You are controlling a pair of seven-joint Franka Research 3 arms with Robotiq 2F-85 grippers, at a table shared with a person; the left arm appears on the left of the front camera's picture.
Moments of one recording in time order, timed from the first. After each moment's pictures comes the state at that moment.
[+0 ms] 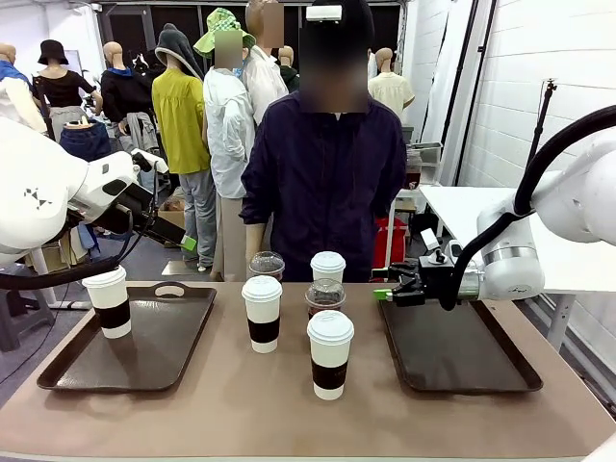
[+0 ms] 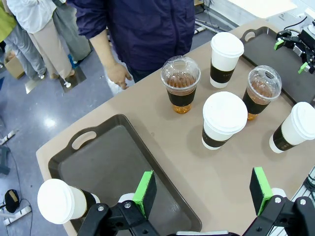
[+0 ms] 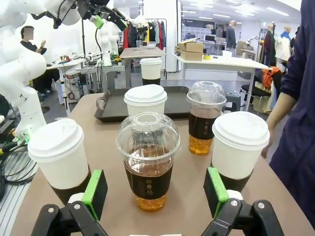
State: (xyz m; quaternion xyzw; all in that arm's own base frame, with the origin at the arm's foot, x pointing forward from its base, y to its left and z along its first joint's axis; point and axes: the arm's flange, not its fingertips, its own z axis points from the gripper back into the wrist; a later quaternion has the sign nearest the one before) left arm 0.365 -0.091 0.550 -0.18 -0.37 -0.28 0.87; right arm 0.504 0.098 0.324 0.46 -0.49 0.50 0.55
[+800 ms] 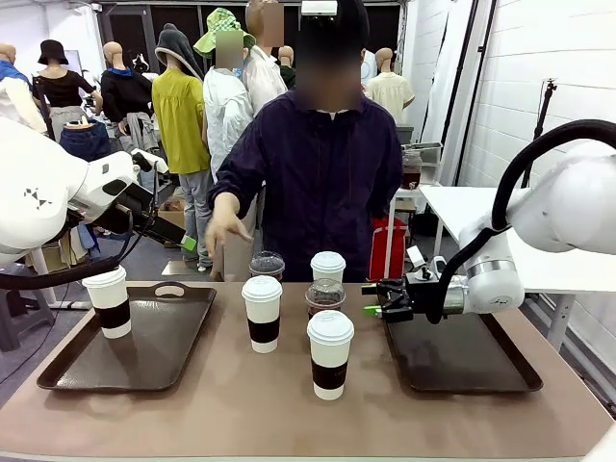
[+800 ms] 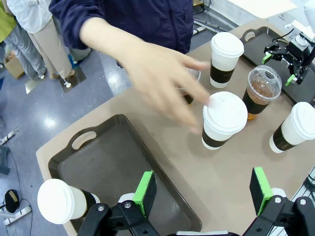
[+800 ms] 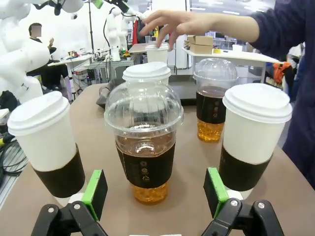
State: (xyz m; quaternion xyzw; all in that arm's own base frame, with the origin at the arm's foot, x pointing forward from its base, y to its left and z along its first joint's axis) left arm 0.365 -0.091 0.550 -0.18 -0.37 -0.29 0.87; right arm 0.523 0.121 0.270 0.48 -0.47 0.51 0.54
